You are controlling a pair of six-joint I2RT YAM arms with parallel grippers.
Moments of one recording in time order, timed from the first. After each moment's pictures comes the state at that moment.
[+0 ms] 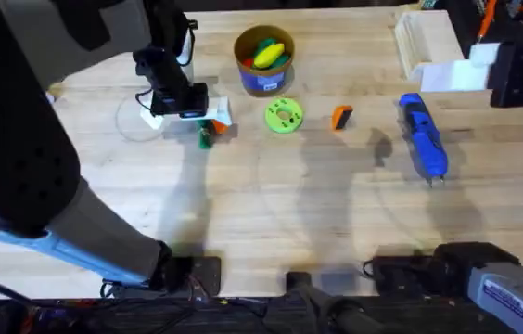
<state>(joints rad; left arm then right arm) -0.07 1.80 1.25 -1.05 0.06 -0.14 0.00 0.98 1.14 -1.03 -0.03 0.00</state>
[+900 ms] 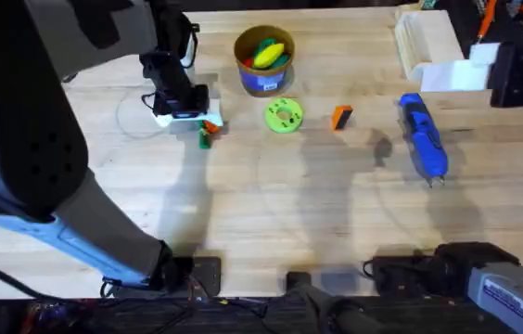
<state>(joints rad) -0.07 1.85 1.25 -0.99 0.02 -0.14 0.00 0.98 1.14 -1.03 -0.03 0.00</state>
